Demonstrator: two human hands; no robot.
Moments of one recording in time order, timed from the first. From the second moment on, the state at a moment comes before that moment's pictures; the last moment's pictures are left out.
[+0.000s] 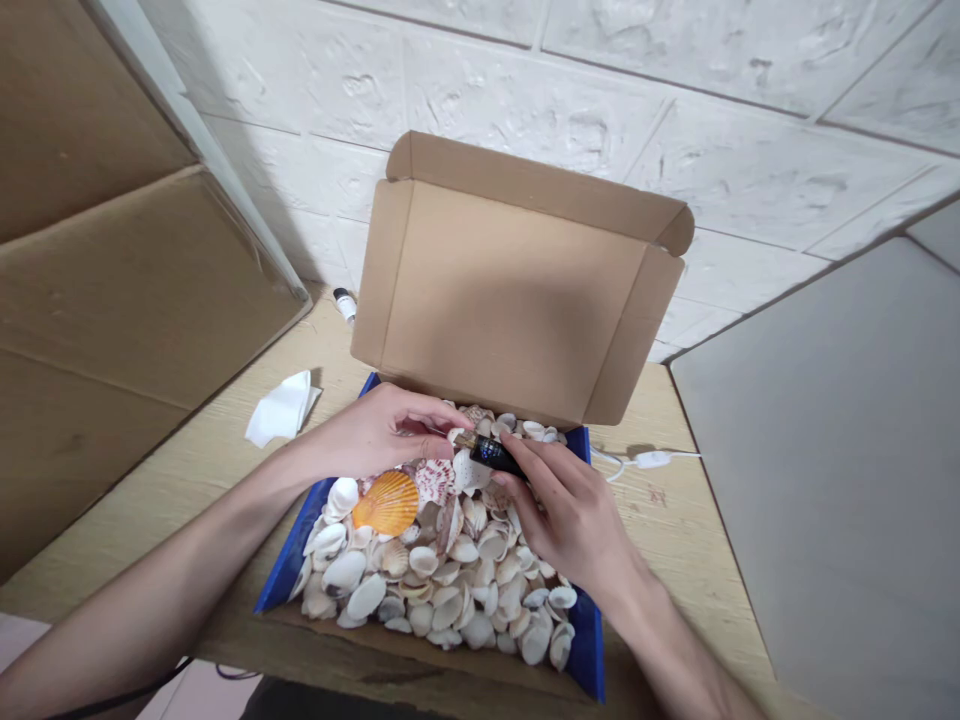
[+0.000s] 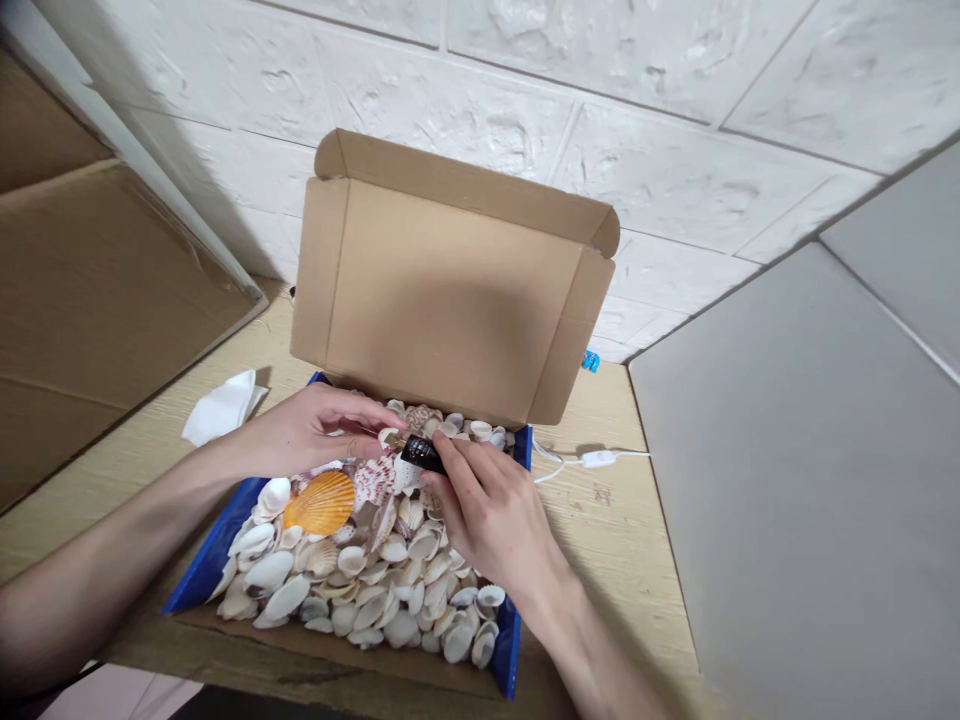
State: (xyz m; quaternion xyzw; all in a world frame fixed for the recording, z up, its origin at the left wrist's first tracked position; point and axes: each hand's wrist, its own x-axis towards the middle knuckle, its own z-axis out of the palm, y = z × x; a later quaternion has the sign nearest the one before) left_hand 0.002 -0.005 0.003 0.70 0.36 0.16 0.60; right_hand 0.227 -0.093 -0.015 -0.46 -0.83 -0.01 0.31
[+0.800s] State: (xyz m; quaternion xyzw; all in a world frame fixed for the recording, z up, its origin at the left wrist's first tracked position) left_hand 0.002 -0.003 0.003 0.69 0.39 0.22 0.57; right_hand 0.227 -0.092 -0.012 -0.50 -0.79 -0.04 0.35
